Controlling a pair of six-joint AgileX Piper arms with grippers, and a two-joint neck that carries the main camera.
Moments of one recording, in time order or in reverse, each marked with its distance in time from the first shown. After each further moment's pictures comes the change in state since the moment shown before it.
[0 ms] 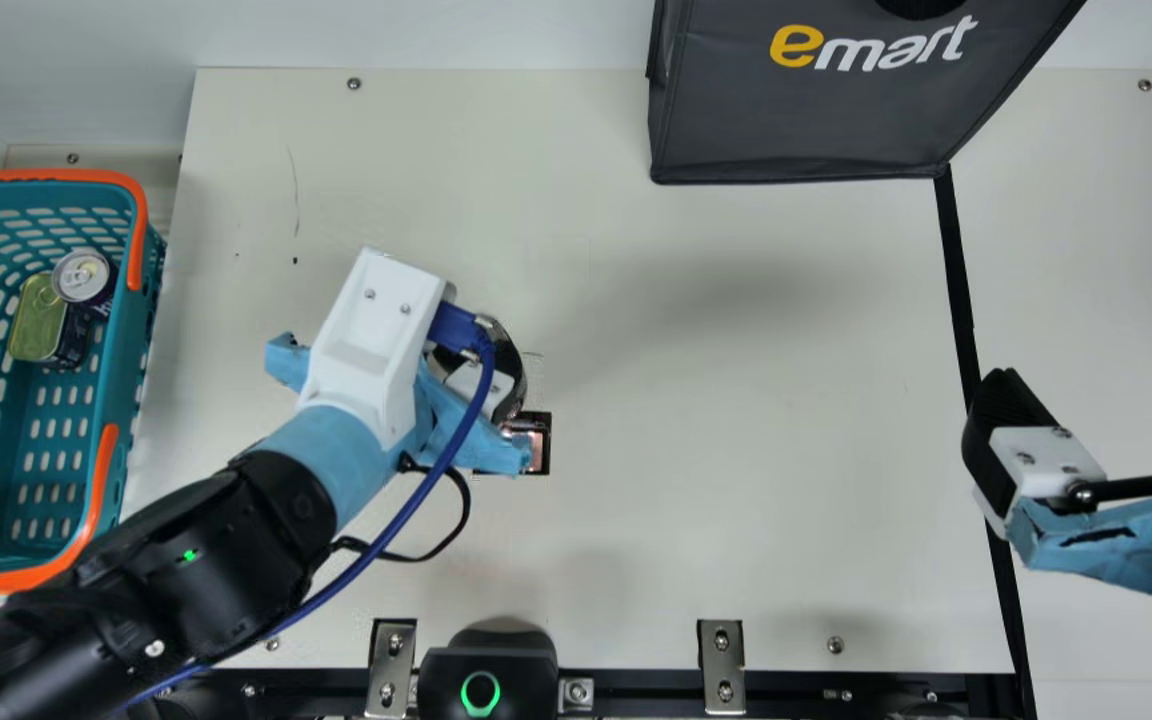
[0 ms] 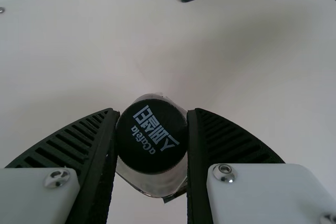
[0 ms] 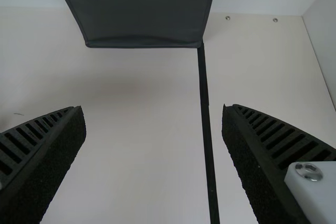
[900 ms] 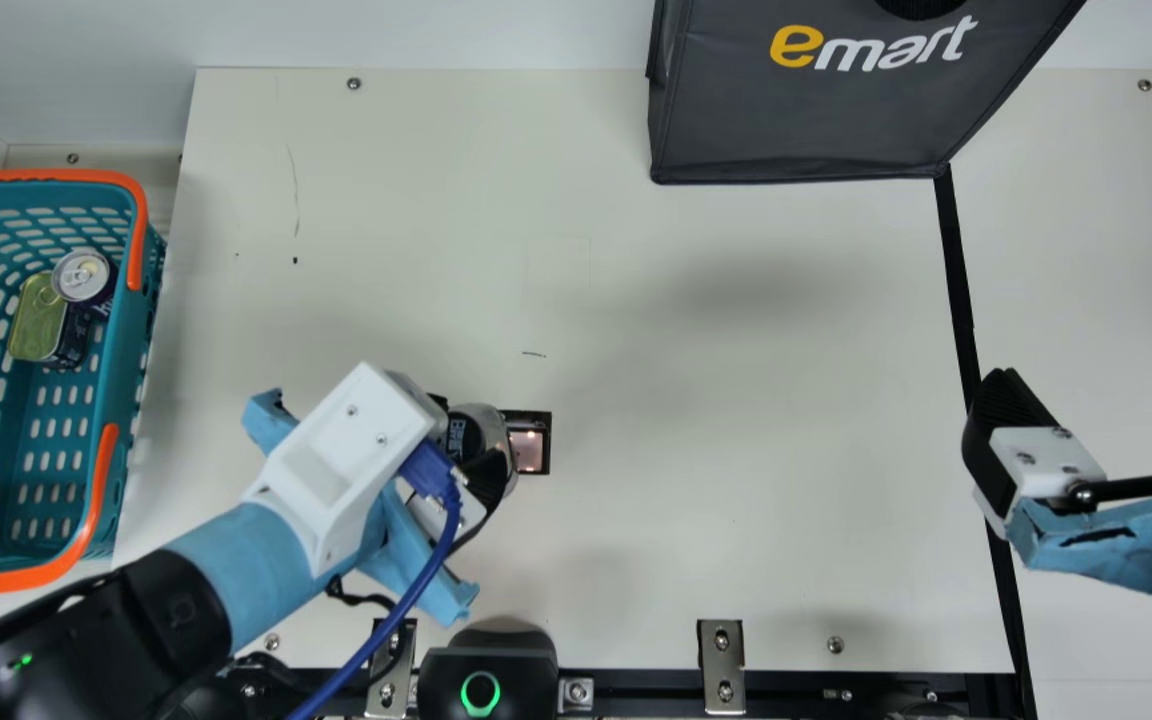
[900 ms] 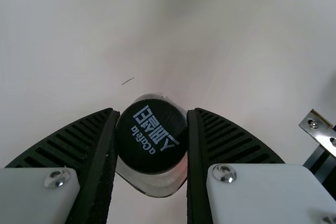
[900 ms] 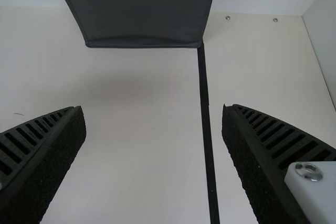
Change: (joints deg) left arm -4.2 -12.1 6.0 -13.9 2.2 23.0; right arm 0.0 0.0 0.0 0.0 0.0 0.0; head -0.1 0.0
